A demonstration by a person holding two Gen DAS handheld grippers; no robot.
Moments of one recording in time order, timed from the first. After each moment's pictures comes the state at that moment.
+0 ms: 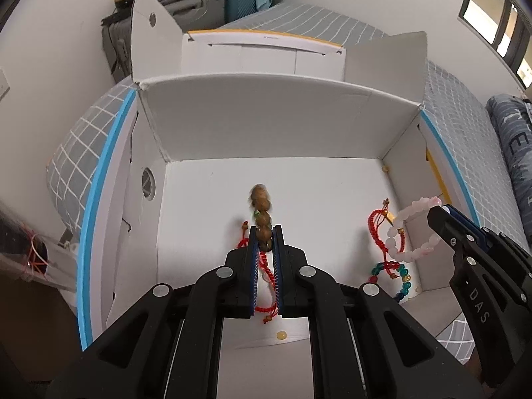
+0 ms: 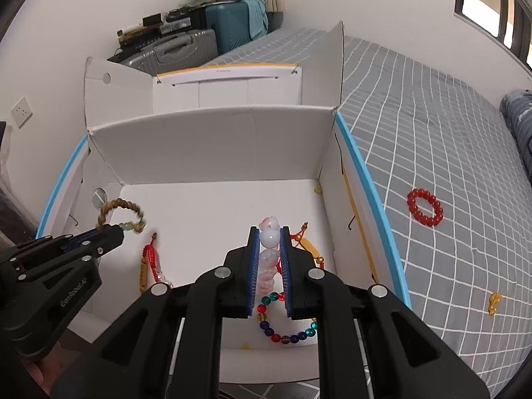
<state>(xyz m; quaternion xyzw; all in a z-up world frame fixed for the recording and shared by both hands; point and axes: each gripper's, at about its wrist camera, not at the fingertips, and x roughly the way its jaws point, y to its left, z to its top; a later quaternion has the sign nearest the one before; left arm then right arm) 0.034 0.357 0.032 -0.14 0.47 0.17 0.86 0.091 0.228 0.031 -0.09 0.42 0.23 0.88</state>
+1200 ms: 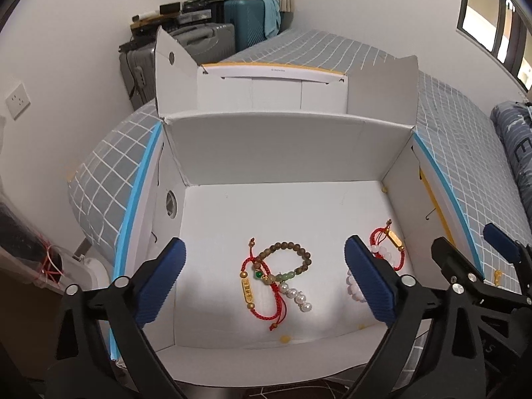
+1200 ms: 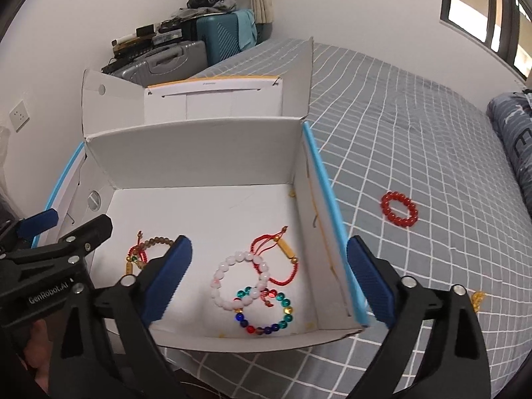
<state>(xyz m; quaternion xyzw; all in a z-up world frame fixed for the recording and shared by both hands) 0.022 0.343 0.061 -0.11 0.42 0.20 0.88 0.080 0.195 0.049 -0.08 0.39 0.21 0.89</state>
